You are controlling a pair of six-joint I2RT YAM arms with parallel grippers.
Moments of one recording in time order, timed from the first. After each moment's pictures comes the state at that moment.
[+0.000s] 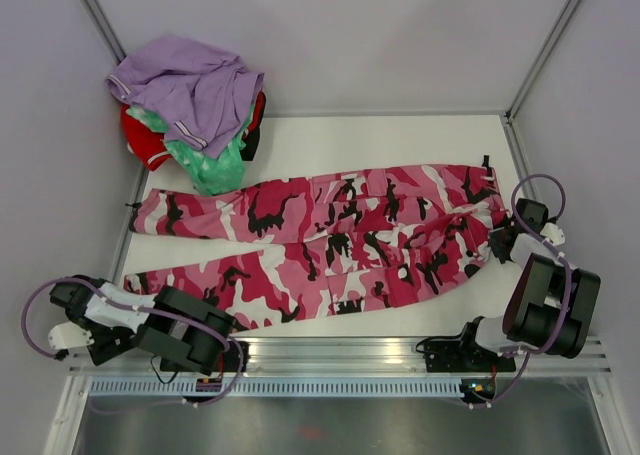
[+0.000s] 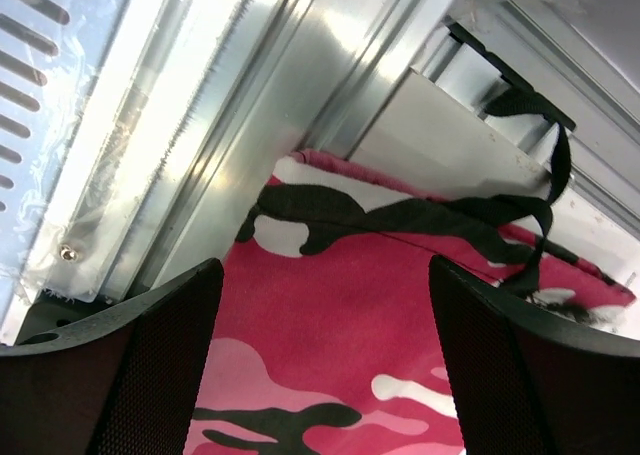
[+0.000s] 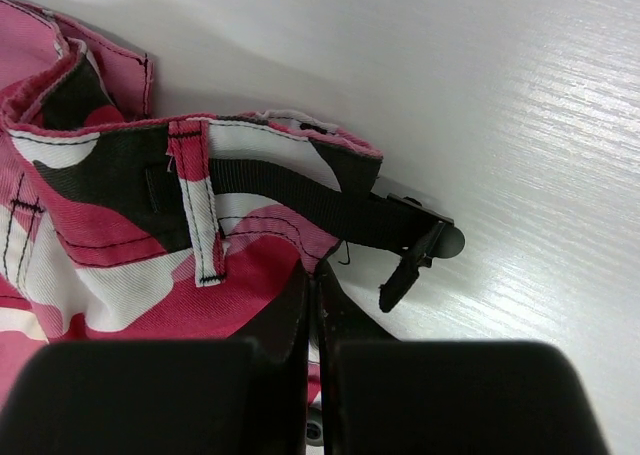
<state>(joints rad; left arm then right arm) 1.24 1.05 0.56 -0.75 -0.25 -0.91 -0.42 1.40 0.59 -0.19 0.16 0.89</state>
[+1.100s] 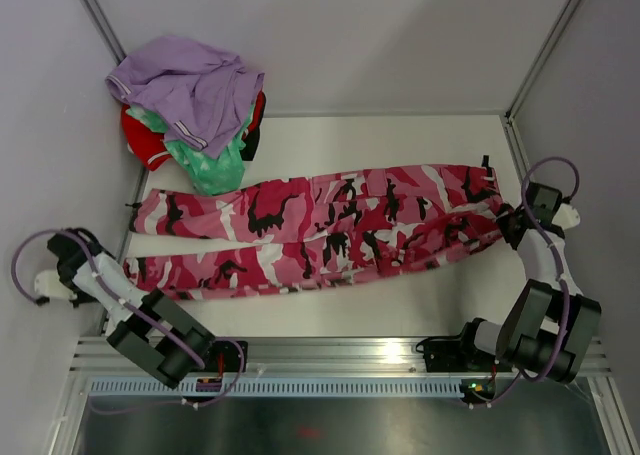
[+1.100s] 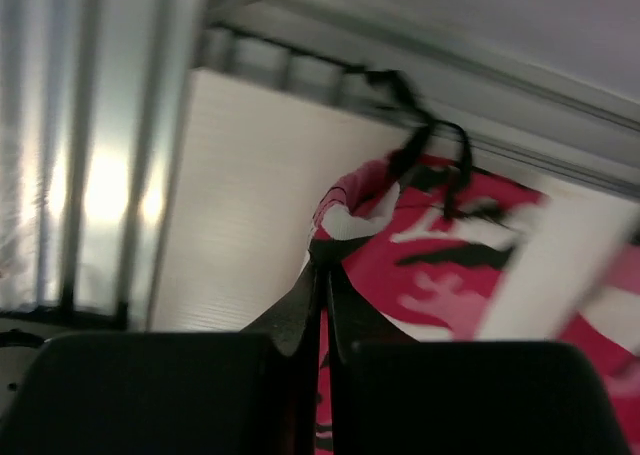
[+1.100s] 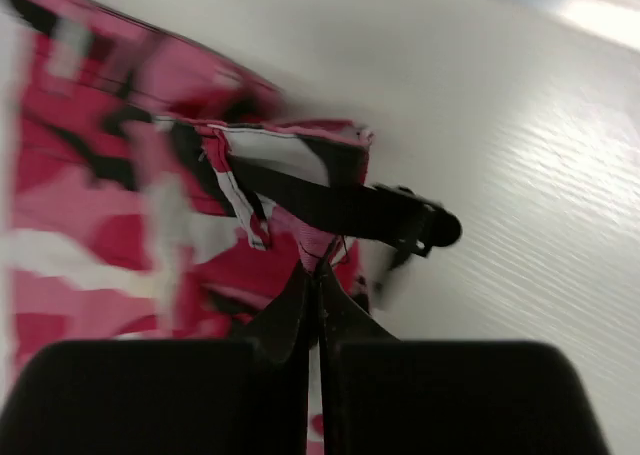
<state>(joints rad) 0.98 1.14 0.77 -0.79 -0.32 -0.89 -0.42 1.26 0.70 -0.34 0.18 0.84</state>
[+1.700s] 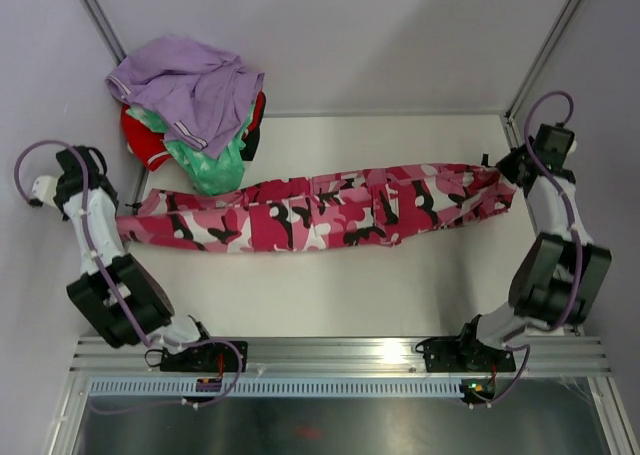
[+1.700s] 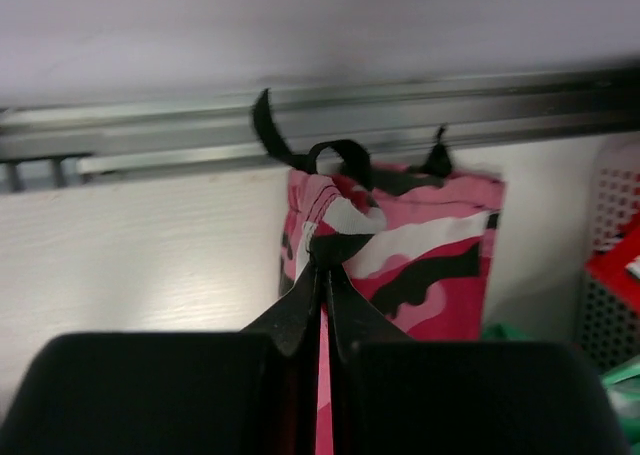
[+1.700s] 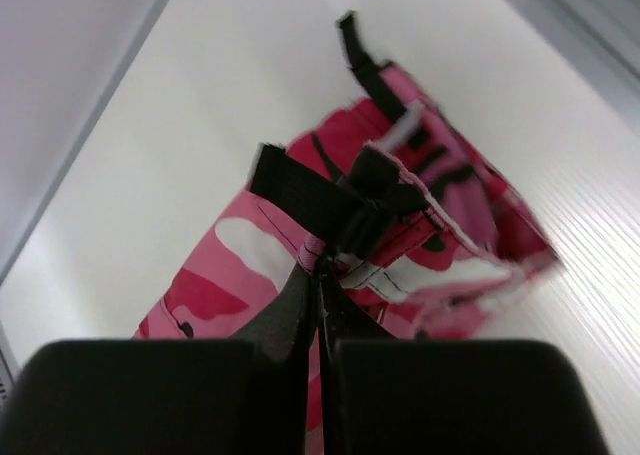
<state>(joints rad) 0.59 1.44 1.28 -0.81 -0.41 -0.87 -0.37 1.52 1.17 -0.30 -0.07 0.62</state>
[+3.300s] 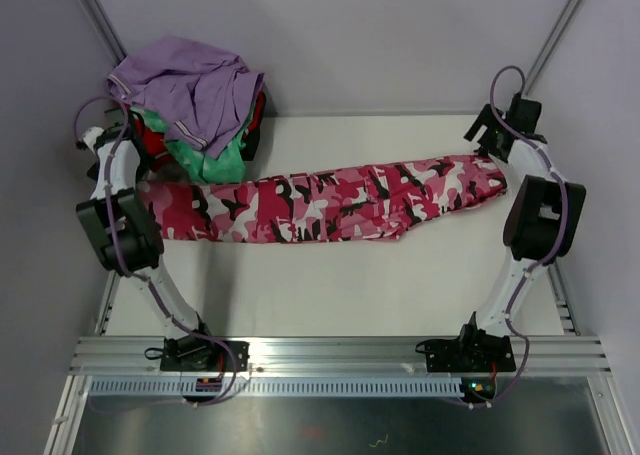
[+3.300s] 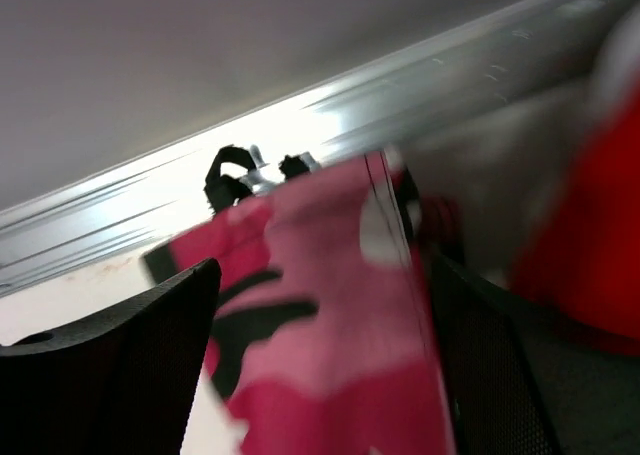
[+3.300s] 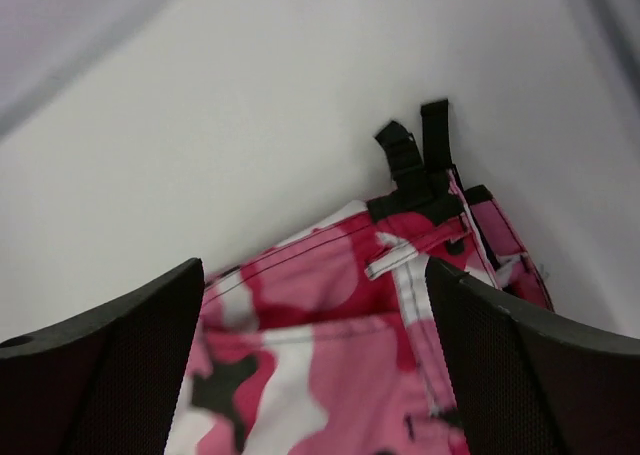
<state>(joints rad) 0.36 2.04 1.74 -0.78 -0.55 -0.73 -0.26 2.10 1.63 -0.25 -0.10 0.37</state>
